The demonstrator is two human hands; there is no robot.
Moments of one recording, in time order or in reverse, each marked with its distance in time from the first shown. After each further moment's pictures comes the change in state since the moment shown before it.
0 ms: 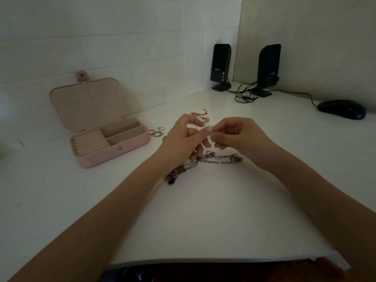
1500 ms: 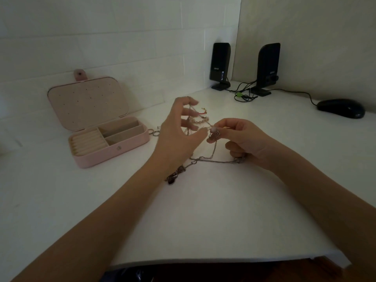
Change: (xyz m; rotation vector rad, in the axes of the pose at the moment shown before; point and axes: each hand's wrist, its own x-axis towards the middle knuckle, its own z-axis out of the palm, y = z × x) left_hand -0.007 0.008 0.000 0.204 0.227 0.268; right_hand 0.002 0.000 -0.004 0.148 -0.055 0.246
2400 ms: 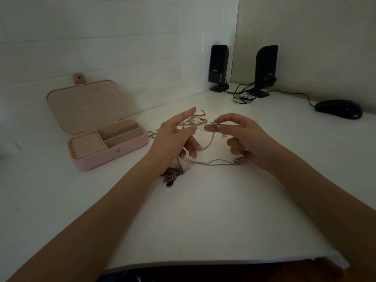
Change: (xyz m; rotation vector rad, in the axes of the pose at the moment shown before) left_hand 0.007 -0.007 -0.005 -0.244 -0.155 -0.267; right_hand 0.000 0.000 -0.005 0.077 0.099 -0.032
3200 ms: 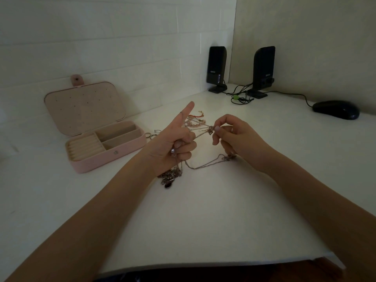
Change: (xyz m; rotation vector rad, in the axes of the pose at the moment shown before) left_hand 0.003 -0.002 -0.007 -0.491 -0.394 -0.185; right_hand 0.003 0.008 0.004 -0.237 0.003 -0.186
